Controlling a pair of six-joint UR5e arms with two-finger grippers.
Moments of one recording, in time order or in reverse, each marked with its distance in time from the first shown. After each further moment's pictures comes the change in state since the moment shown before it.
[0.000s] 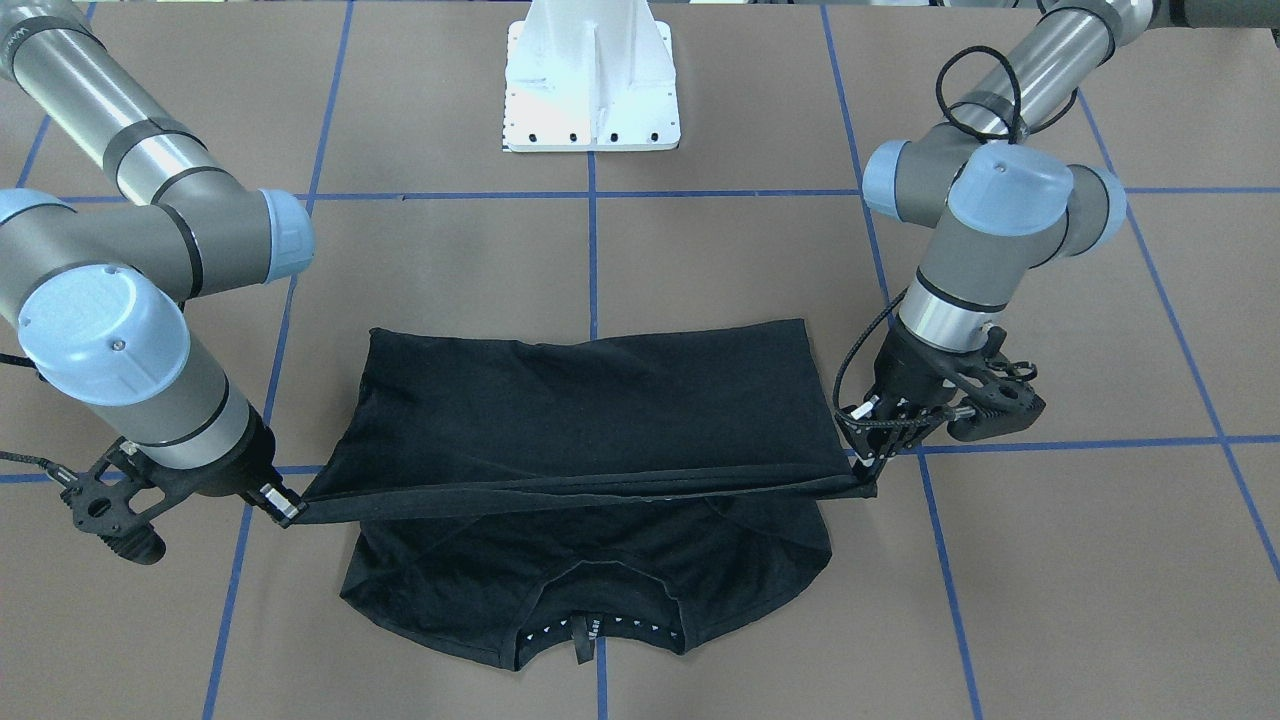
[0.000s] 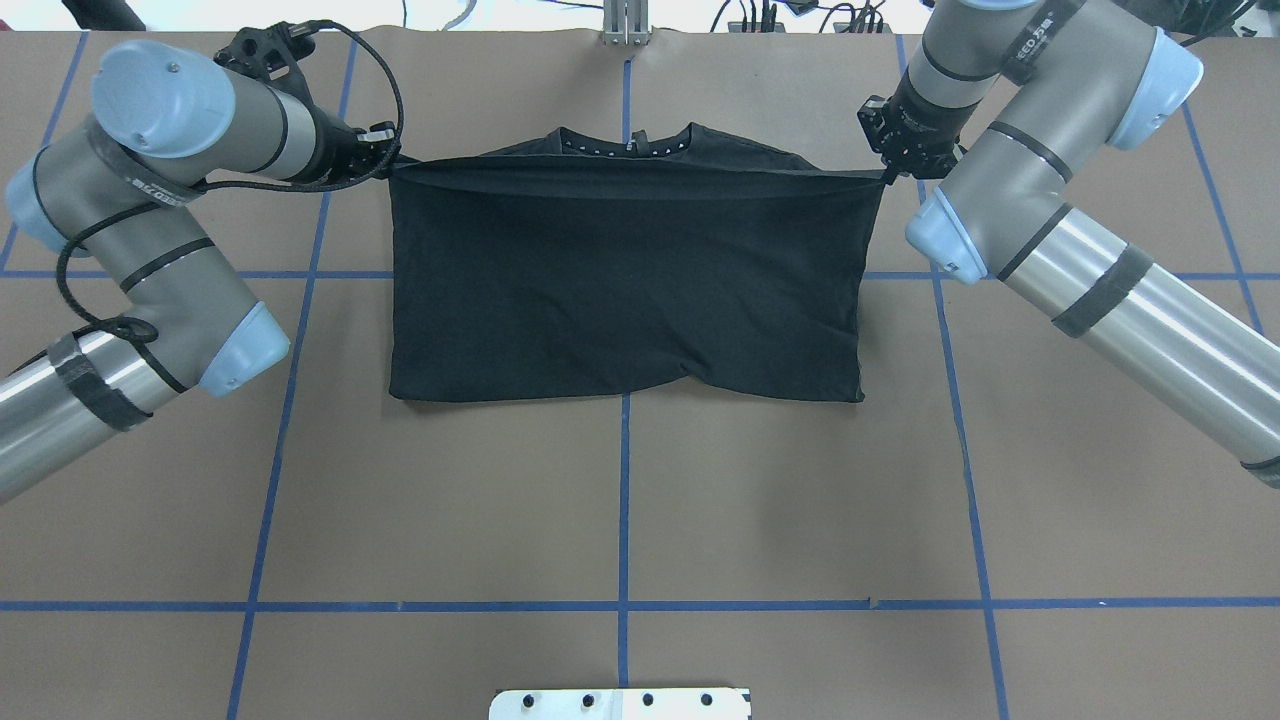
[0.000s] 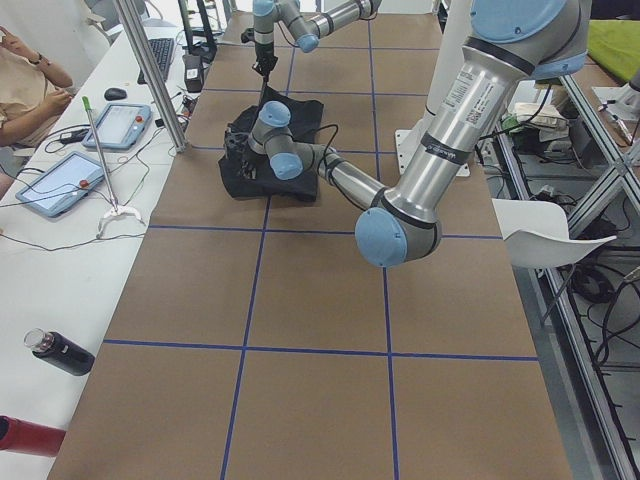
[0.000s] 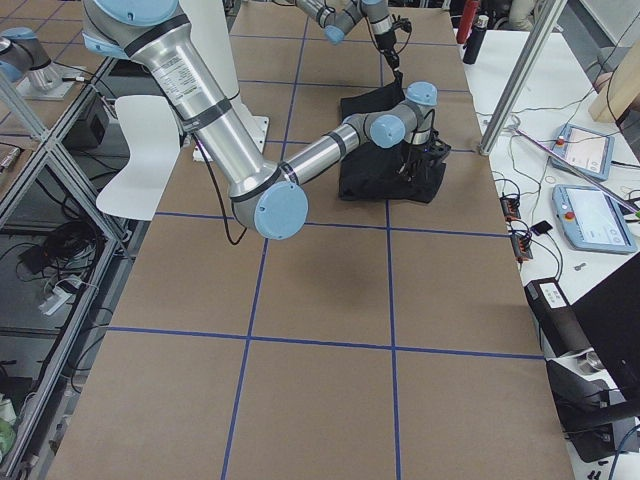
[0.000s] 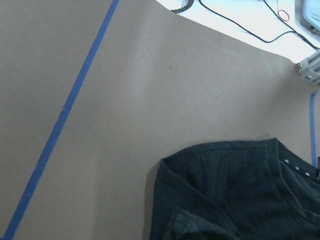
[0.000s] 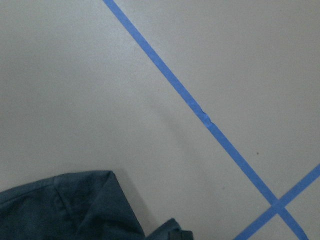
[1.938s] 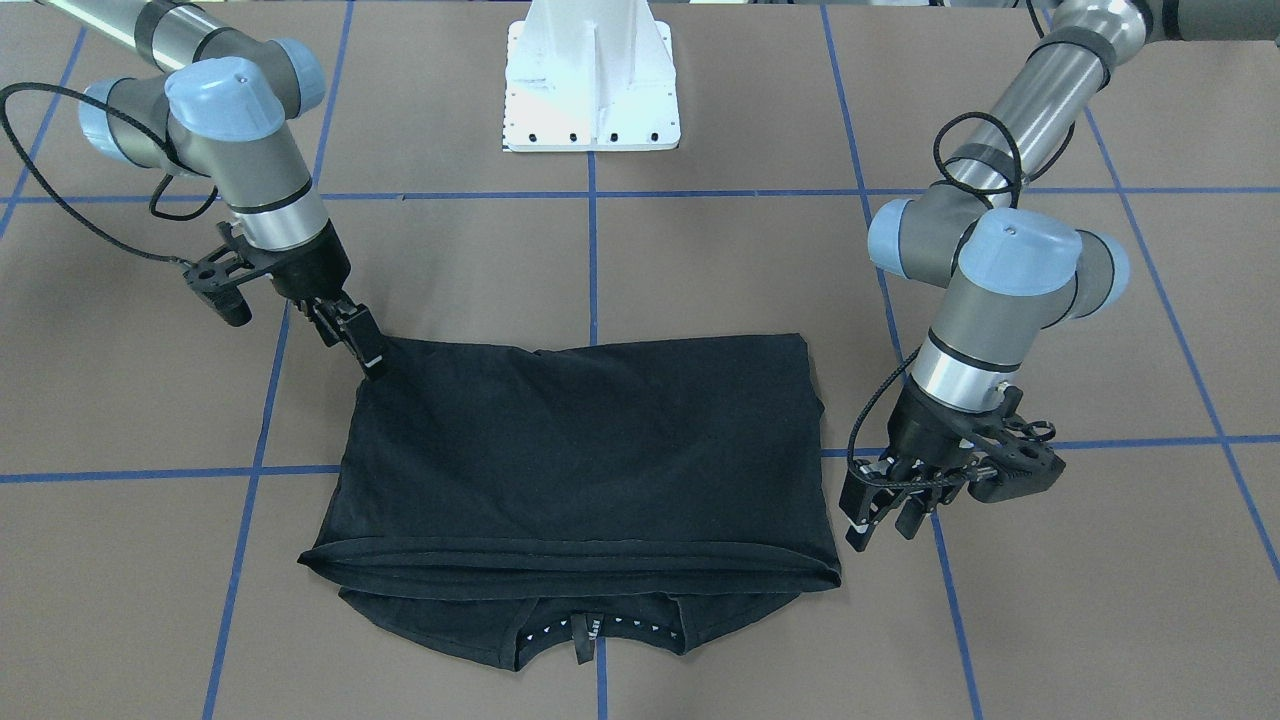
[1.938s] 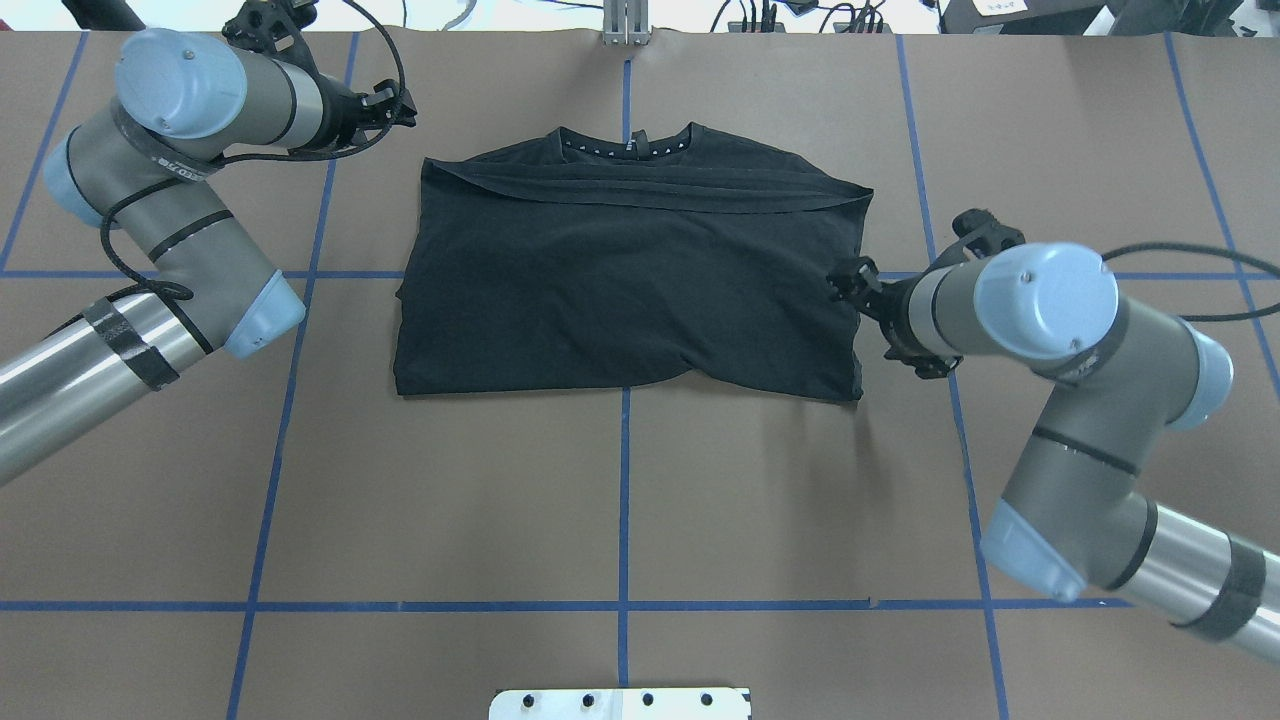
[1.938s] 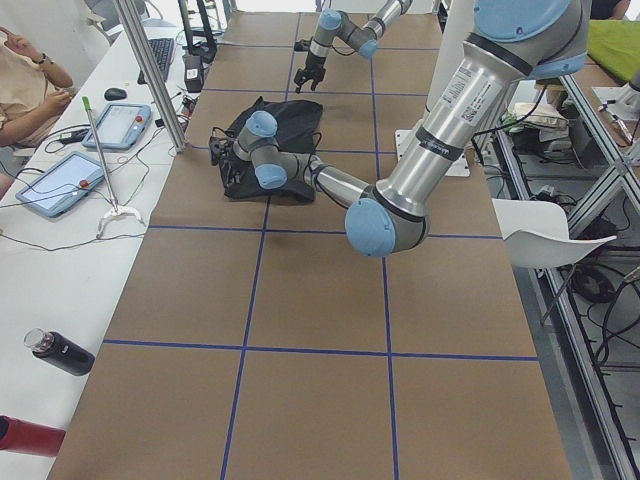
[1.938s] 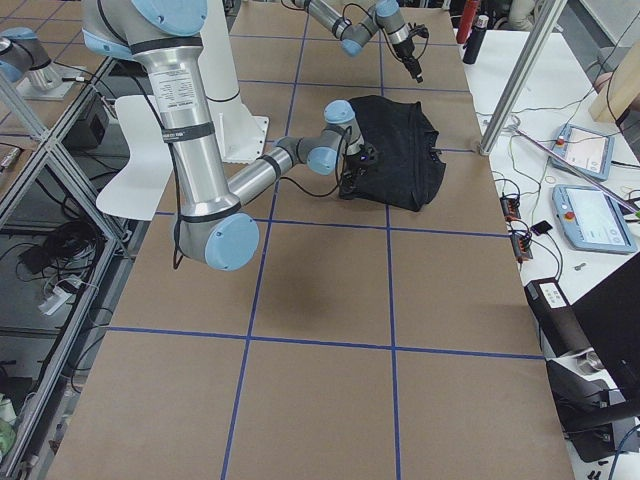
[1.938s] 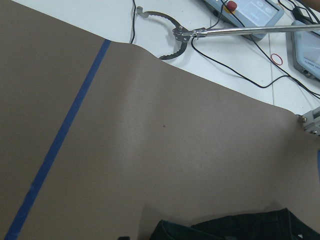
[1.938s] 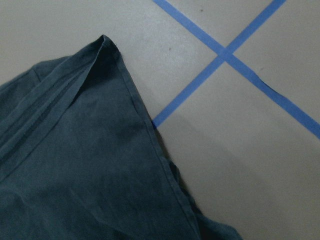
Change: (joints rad) left arm -0.028 -0.055 0.141 -0.149 0.038 -0.002; right arm -0.365 -0.429 0.507 0.289 -0.373 0.448
